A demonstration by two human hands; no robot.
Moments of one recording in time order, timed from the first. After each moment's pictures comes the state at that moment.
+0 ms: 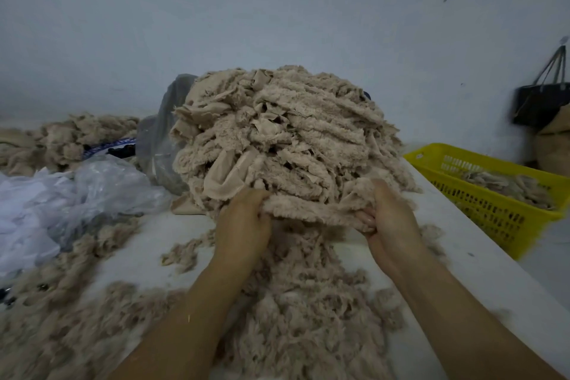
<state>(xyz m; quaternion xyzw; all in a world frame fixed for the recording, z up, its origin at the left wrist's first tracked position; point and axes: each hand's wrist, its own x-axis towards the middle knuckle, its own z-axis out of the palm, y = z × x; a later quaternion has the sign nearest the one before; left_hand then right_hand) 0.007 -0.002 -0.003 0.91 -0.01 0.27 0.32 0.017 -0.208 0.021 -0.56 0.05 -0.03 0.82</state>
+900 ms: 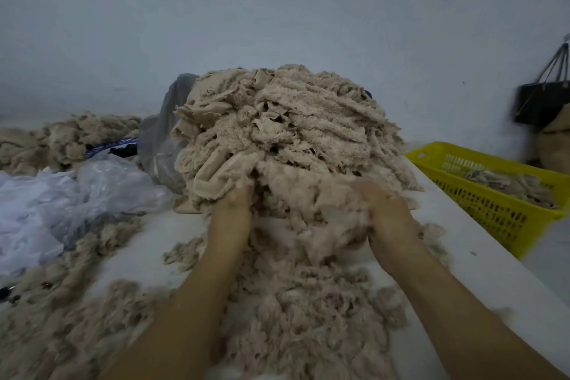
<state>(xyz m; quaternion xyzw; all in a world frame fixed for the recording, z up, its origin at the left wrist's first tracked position) 0.021 0.015 -0.008 0.72 0.14 0.22 0.65 0.006 -0.211 0.023 -0.66 -0.03 -0.08 0.75</state>
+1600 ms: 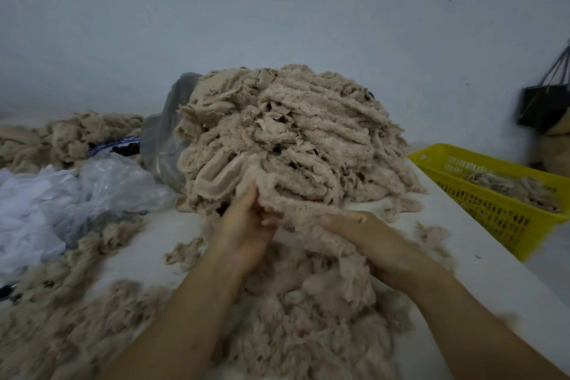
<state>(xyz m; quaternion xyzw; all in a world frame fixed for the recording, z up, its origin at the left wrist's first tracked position) 0.005 -0.003 0.010 0.33 0.08 -0.01 0.94 -0.009 -0.203 0.020 -0.70 -0.17 0.15 0.68</state>
